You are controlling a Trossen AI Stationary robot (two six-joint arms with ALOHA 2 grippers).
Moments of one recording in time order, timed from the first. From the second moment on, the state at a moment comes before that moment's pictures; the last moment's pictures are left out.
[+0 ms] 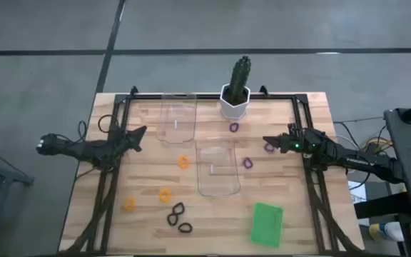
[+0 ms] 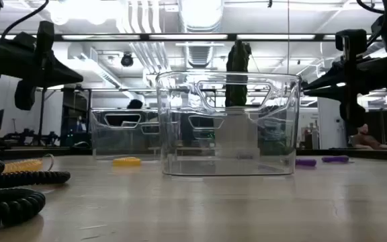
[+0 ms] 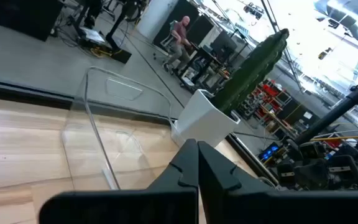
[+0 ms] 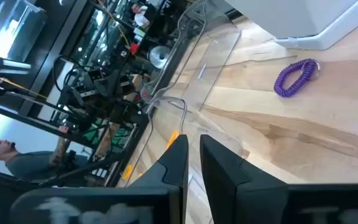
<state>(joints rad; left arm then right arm) -0.24 0.06 0.06 -0.13 -1.02 -0.73 -0.31 0.19 0.01 0.03 0.00 1.04</state>
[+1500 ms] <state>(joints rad) -0.24 0.06 0.06 -0.12 -1.02 -0.76 -0.31 1.04 0.62 -0.98 -0.05 0.74</state>
